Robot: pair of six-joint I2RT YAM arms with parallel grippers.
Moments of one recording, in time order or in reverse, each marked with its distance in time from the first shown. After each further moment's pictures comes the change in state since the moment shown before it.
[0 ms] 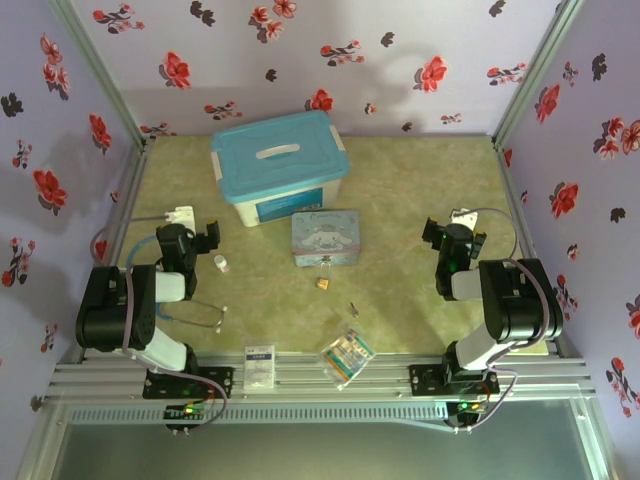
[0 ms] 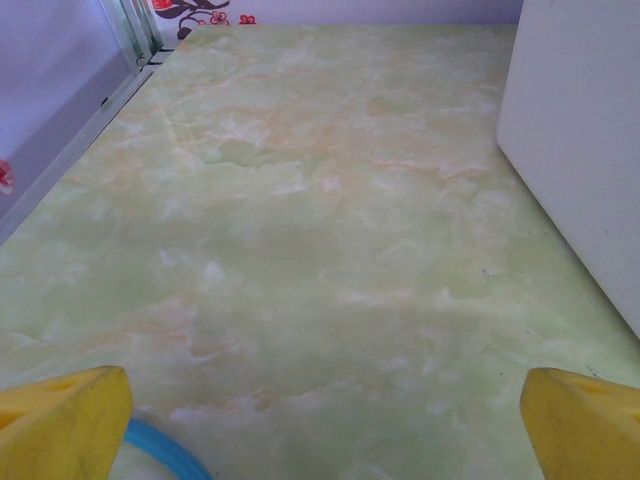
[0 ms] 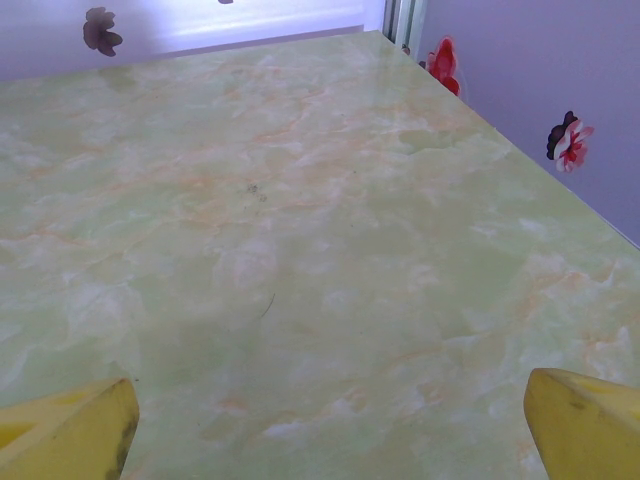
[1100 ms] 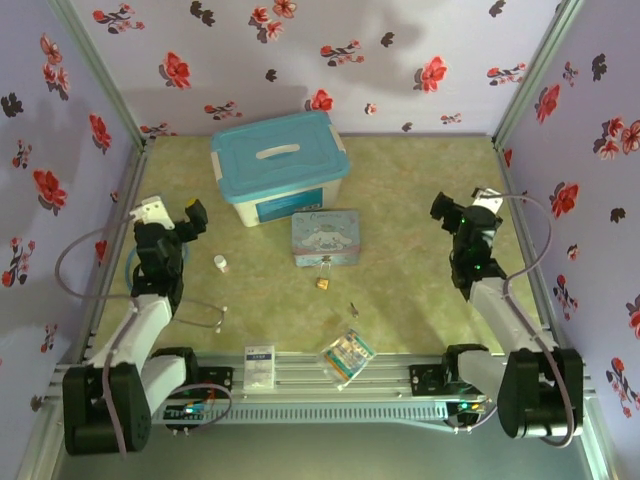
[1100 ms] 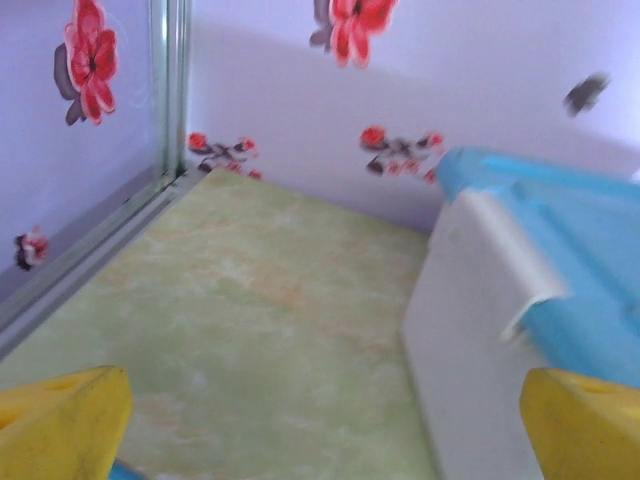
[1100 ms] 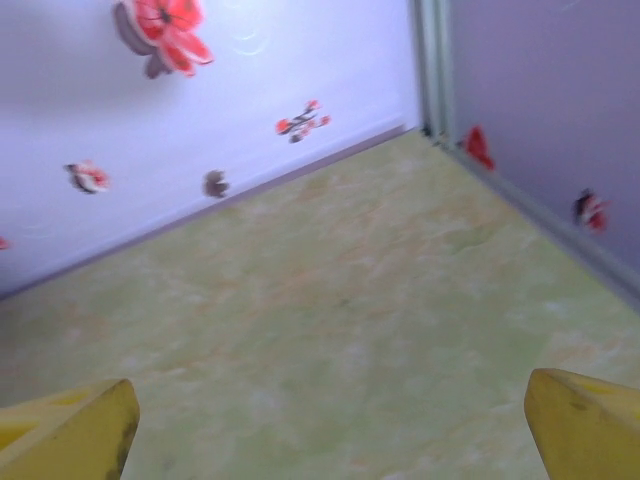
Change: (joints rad) left arm 0.008 -0.597 0.024 -0.370 0.012 -0.314; right arm 0.000 -0.527 0.201 -0.649 -0.124 0.232
